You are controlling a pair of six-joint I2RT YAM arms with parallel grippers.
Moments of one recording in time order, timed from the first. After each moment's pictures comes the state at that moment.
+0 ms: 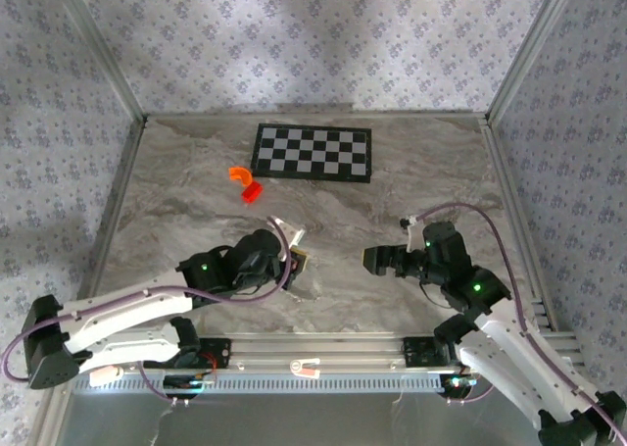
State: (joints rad) left arm -1.11 0.99 0.75 -0.39 -0.15 -0.44; right arm 0.54 0.60 0.55 -0.54 -0.29 0.50
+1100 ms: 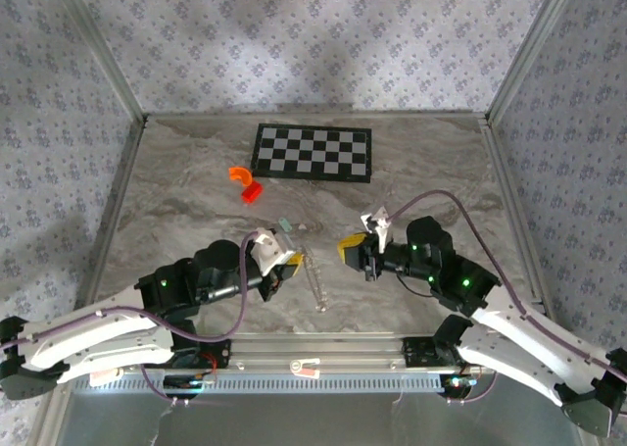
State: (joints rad) left arm -1.20 0.74 0.74 -0.35 -0.12 -0.07; right arm 0.84 0.72 0.66 -0.24 -0.31 0.32
